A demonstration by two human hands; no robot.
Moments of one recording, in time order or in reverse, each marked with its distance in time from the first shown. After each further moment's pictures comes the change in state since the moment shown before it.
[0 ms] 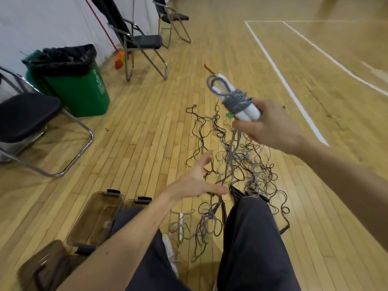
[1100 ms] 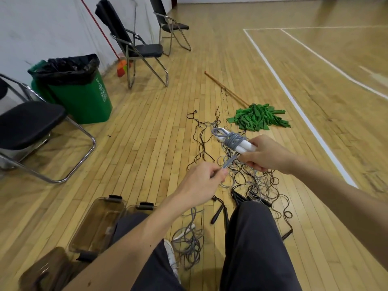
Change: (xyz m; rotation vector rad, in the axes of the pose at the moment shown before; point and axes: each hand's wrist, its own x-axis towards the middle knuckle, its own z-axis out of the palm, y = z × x) left_hand -0.034 0.055 0.011 0.298 0.272 0.070; right_hand -0.008 0.065 0.020 0.001 -0.229 0.426
